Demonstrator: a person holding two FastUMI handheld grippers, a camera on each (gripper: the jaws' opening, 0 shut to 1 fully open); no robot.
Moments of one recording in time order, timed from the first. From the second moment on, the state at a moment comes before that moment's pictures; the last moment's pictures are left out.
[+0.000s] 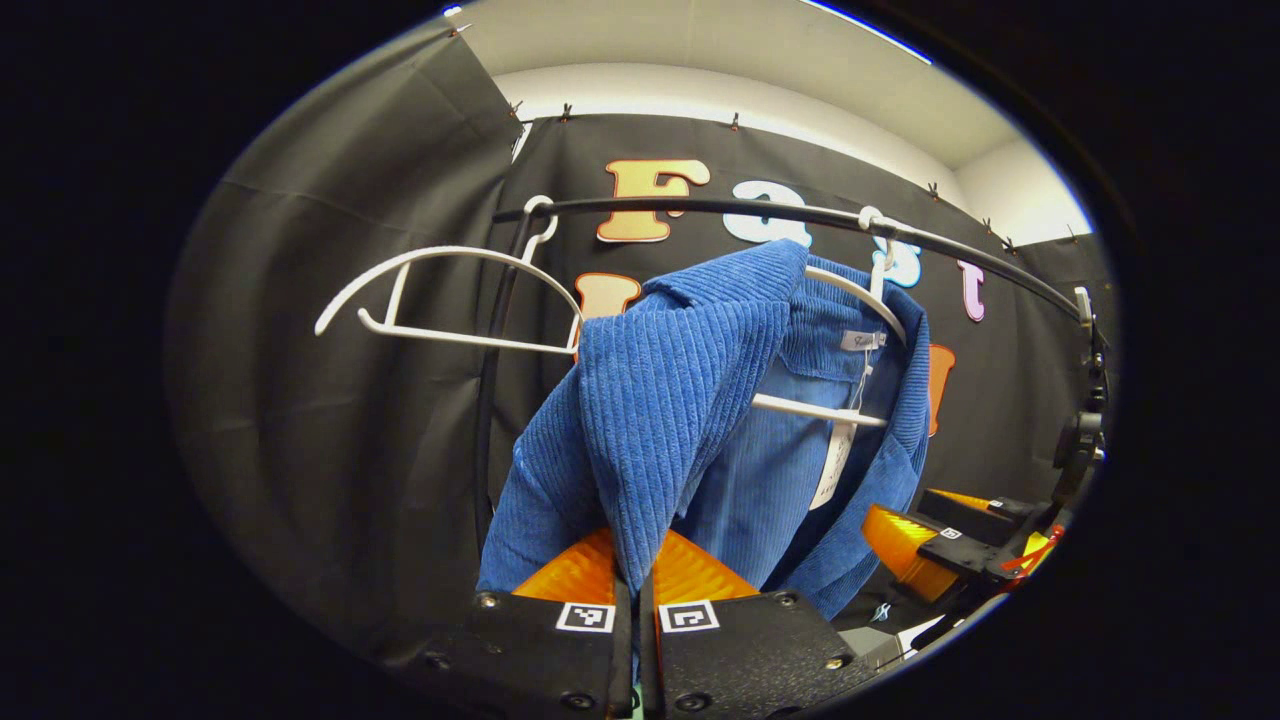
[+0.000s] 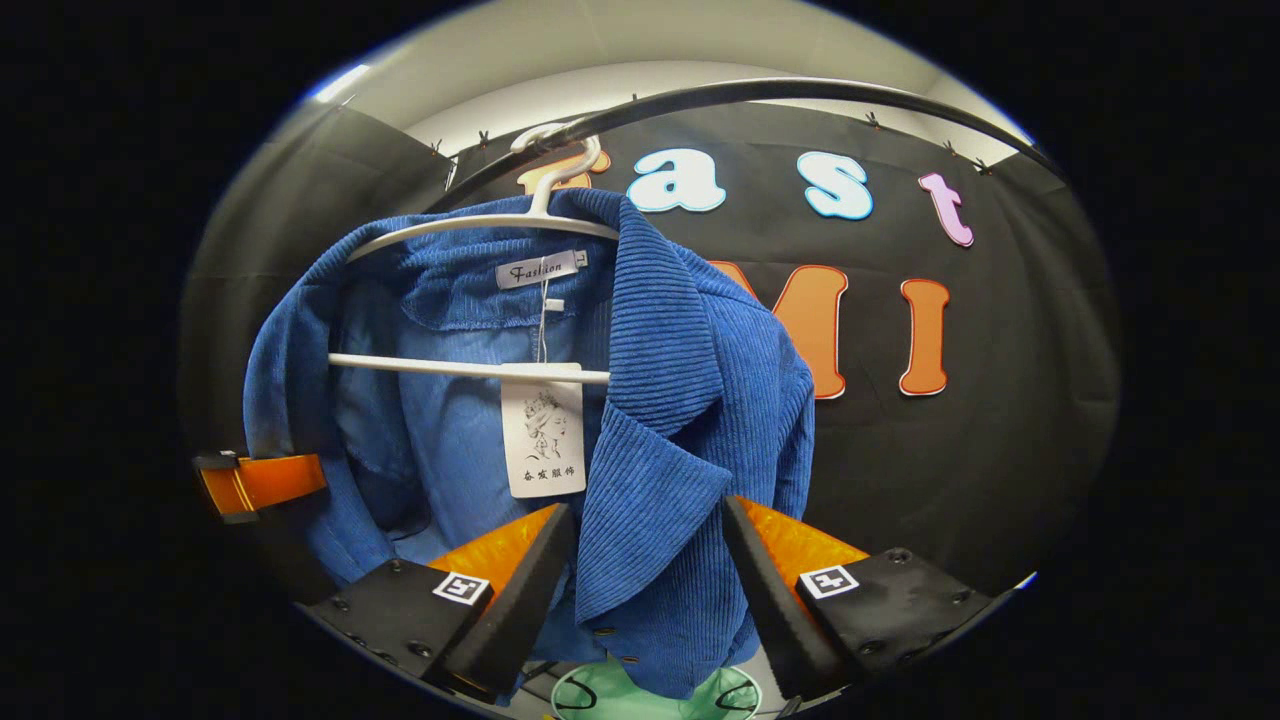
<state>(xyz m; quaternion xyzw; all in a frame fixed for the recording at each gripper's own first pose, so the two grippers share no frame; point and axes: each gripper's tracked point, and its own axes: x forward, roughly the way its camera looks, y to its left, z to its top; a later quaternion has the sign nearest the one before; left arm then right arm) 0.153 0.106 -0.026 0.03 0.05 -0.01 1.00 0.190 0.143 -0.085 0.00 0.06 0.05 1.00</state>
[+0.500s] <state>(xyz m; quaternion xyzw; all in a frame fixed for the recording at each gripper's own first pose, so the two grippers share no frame) 0.138 0.108 -0.012 0.04 0.05 -0.03 1.00 0.230 0.167 -0.116 0.05 0.08 0.10 0.99</state>
